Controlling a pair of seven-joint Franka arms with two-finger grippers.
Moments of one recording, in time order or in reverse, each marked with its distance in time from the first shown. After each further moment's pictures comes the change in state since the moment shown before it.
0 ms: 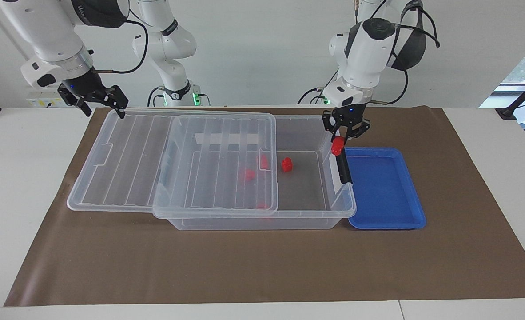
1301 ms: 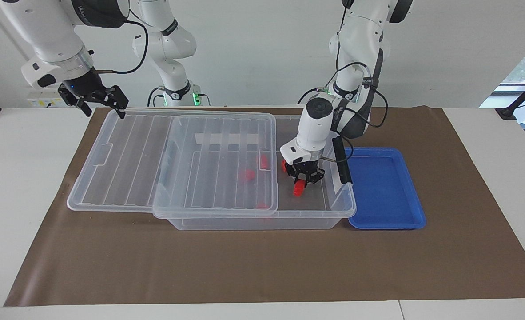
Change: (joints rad) left arm -0.069 0.327 0.003 0.019 0.121 0.298 -0.032; right arm 0.000 0.000 0.000 -0.002 0.000 0.000 0.000
